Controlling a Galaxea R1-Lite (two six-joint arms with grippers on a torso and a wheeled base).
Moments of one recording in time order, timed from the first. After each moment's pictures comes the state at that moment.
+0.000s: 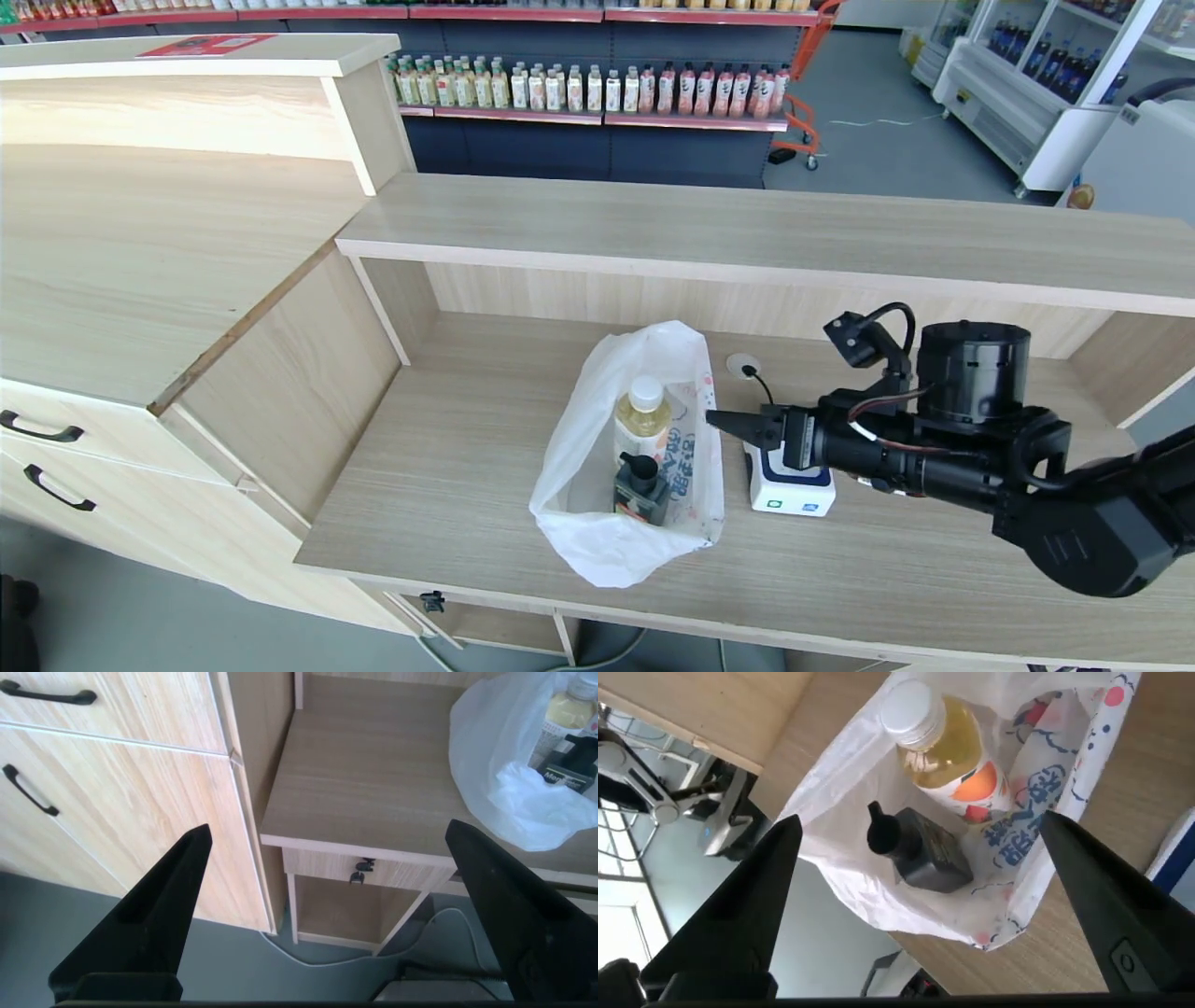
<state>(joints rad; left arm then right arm) 0.00 0.00 0.00 0.00 0.01 0.00 0.38 1.81 -0.68 -0.87 0.35 0.24</state>
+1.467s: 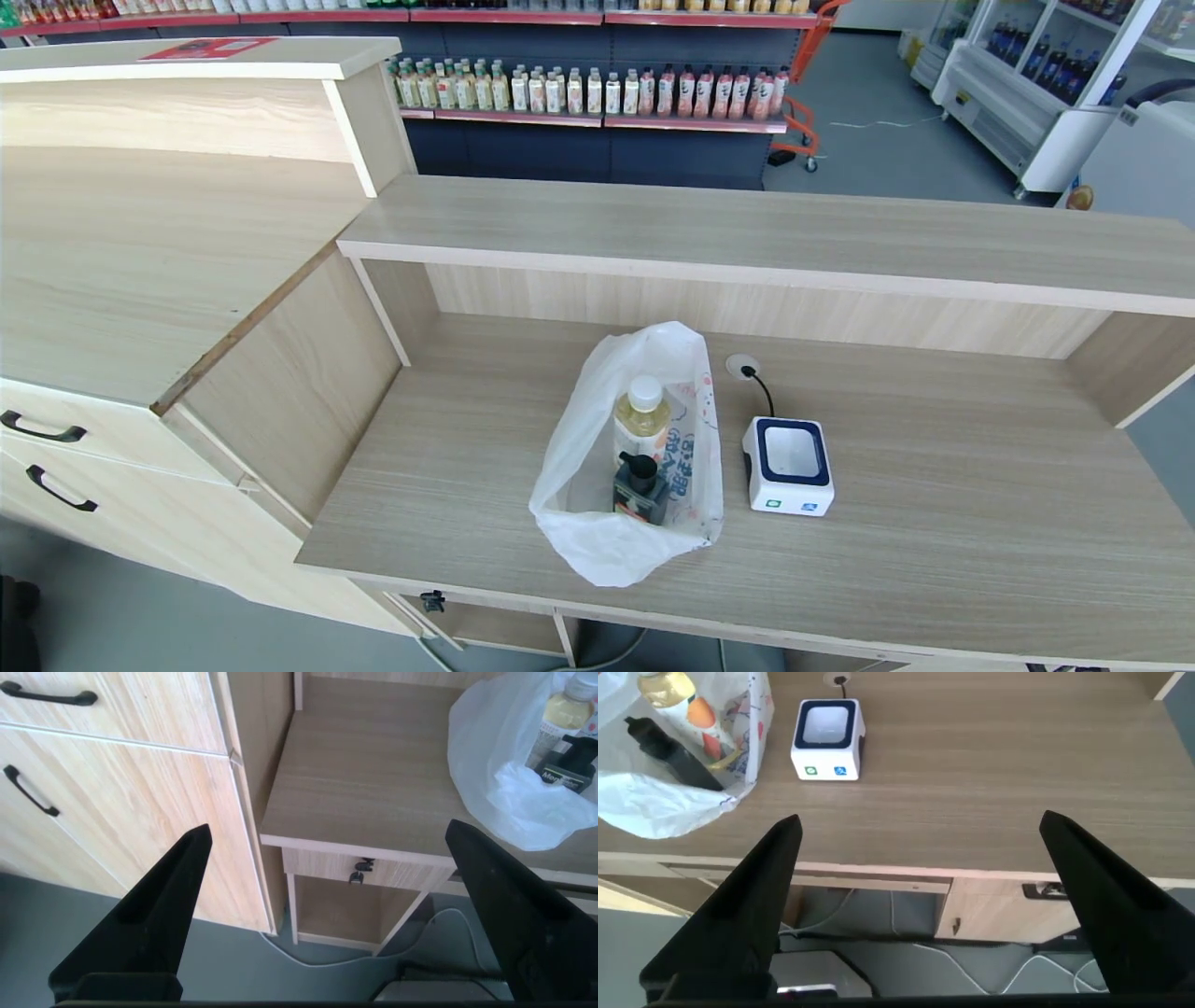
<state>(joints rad) 0.00 0.00 0.00 0.00 0.01 0.00 0.00 0.04 0.00 -0.01 -0.03 0.01</state>
